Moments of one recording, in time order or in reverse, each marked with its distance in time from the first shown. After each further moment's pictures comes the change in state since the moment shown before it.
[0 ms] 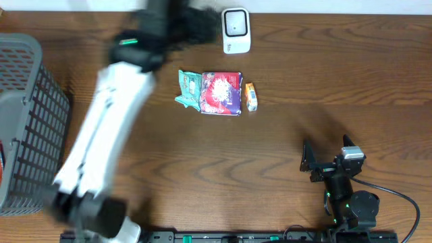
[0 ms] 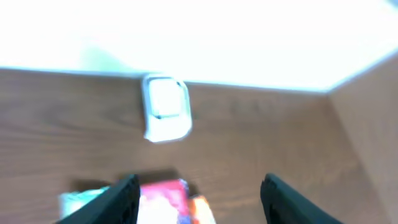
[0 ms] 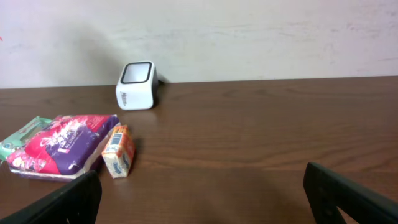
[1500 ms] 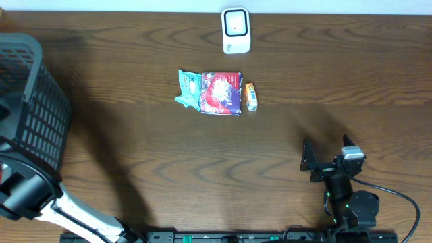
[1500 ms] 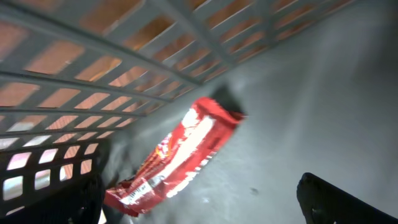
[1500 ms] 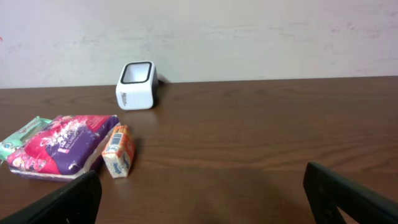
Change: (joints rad) left arm 1.046 0.398 0.001 -0.311 -0.686 0.249; right arm 0.000 0.000 0.000 0.000 0.000 0.000
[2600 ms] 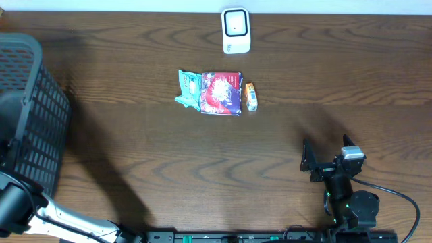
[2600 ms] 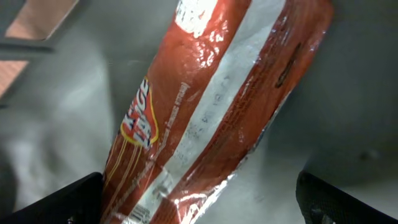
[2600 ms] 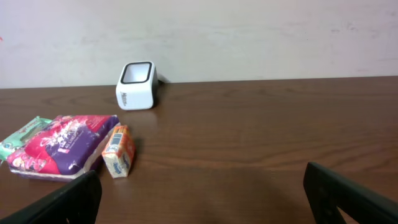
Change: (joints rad) left arm 0.234 0.020 -0.282 0.122 0.353 0.352; right arm 0.000 0.000 0.000 0.000 0.000 0.000
